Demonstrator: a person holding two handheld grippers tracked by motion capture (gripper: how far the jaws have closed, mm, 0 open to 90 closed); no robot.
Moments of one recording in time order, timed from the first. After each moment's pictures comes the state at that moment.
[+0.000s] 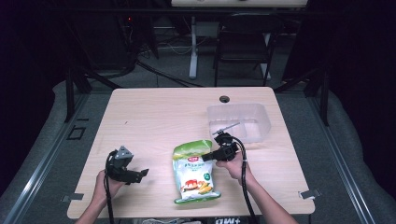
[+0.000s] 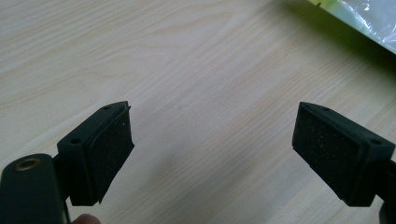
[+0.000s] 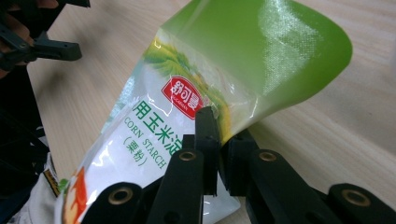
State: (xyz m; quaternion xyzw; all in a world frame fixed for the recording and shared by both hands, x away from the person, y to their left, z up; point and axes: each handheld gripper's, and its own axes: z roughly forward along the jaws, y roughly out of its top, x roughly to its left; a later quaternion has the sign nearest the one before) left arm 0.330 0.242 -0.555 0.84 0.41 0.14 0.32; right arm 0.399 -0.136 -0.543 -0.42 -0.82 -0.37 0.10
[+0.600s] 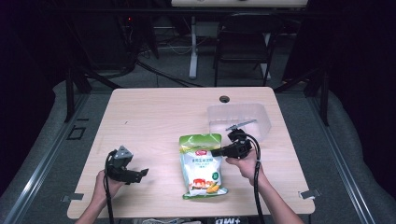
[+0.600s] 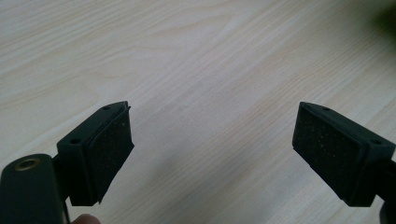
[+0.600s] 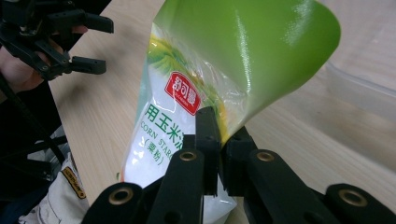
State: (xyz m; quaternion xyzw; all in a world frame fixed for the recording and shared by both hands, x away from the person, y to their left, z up) left arm 0.329 0.242 -0.555 0.84 0.42 0.14 0.32; right arm 0.383 -0.170 -0.508 -0.42 -0.81 -0.41 0.07
